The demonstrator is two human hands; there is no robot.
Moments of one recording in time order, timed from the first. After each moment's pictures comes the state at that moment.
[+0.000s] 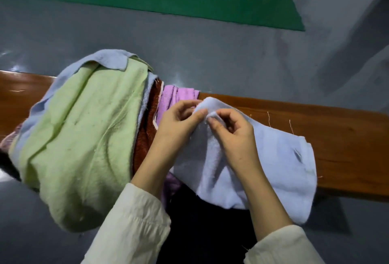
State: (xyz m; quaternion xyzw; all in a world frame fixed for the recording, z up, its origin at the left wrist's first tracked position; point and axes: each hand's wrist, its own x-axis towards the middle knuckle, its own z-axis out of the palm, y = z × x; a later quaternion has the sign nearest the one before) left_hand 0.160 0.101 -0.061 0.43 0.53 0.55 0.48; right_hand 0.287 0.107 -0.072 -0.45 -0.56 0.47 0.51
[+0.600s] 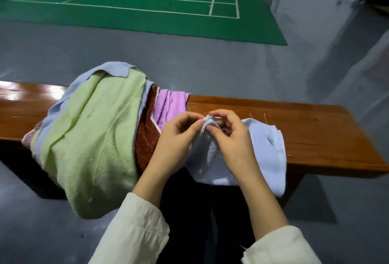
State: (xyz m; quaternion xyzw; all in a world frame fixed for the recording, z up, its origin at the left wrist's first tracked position) left_hand 0.194 0.017 -0.028 0.52 0.47 0.56 0.43; right_hand 0.319 0.030 -0.032 -0.45 -0.59 0.44 0.51
